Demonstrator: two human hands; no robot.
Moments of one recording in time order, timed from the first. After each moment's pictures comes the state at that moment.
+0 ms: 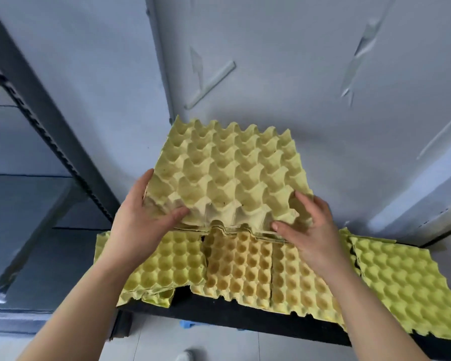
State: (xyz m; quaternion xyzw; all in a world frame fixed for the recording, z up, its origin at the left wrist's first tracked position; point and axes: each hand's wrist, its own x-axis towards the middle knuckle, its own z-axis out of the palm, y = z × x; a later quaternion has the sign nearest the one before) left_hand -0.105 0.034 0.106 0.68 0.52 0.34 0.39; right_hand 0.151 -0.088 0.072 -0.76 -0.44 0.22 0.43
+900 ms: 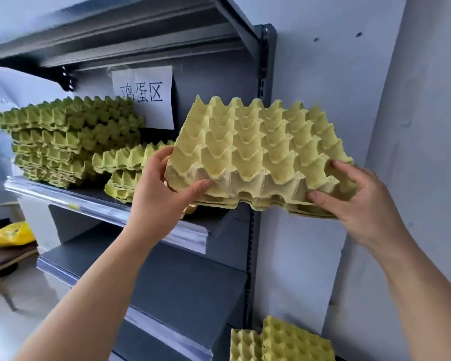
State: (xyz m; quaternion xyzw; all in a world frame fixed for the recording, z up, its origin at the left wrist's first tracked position) left_hand -0.477 0.068 0.363 0.64 0.45 0.60 0.18; right_hand -0.185 0.040 0.367 -0.56 -0.62 0.06 0.55
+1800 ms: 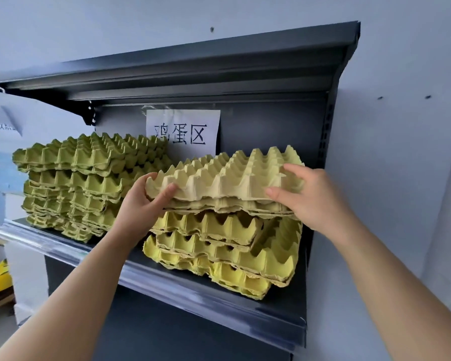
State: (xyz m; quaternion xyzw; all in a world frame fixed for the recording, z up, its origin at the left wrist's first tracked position) left_hand -0.684 0.250 0.389 0.61 0.44 0.62 0.21; right_hand -0.400 0.176 0.448 -0.59 -0.67 -0.02 0.44
